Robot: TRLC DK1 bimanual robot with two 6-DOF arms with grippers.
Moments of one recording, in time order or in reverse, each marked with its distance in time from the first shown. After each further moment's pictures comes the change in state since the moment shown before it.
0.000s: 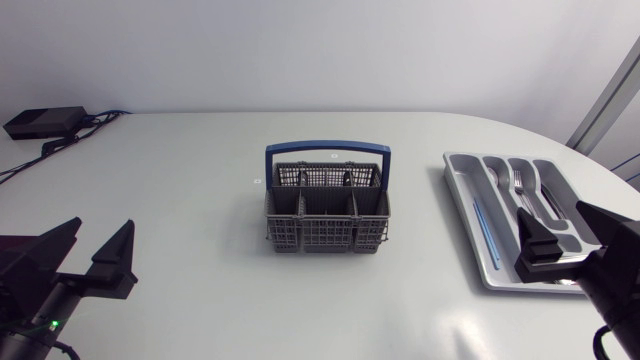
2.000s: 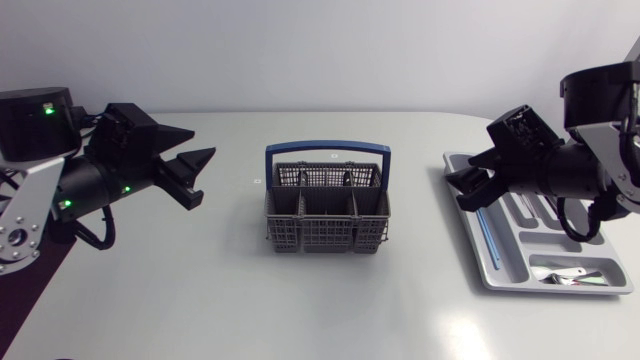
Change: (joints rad) left arm -0.196 1.082 0.603 0.239 0.213 0.440; right arm 0.132 0.979 0.622 -0.200 -0.164 -0.318
